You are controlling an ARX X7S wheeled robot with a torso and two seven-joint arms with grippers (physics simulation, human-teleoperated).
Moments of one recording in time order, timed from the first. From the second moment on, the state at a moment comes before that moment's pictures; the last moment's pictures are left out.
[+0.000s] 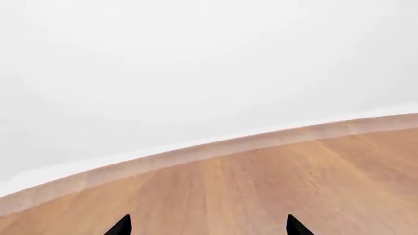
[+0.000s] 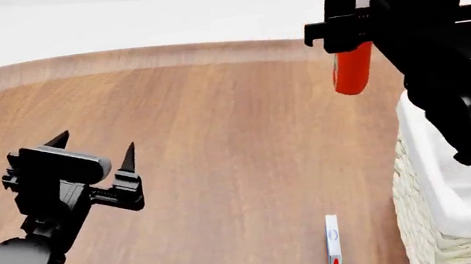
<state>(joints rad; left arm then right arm) -0.98 -0.07 0.11 -1.30 0.01 0.41 0.20 1.42 0.44 -0.71 0.75 0.92 0.58 0.08</state>
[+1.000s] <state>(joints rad) -0.60 -0.13 0.12 -0.61 -0.11 0.16 0.14 1.40 0.53 -0.64 1.07 0.83 0.34 0.14</state>
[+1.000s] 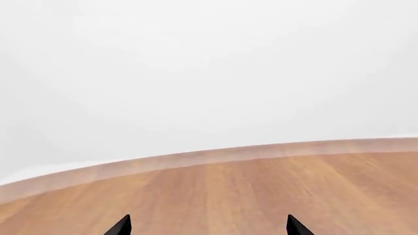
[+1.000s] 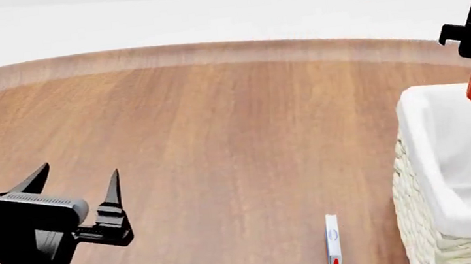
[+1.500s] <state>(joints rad) -0.55 -0.14 0.13 -0.54 -0.17 0.13 0.16 1.33 0.45 -0.36 1.30 0.60 0.21 0.05</state>
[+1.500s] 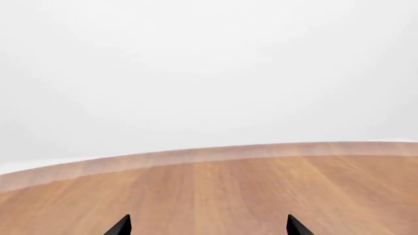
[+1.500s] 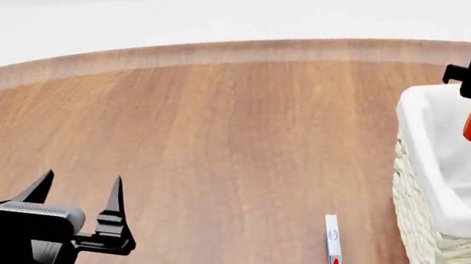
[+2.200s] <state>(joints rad) -0.52 -0.16 0.14 -0.51 -0.22 0.12 0.17 1.27 0.41 0.10 1.31 0.17 0.28 0.02</state>
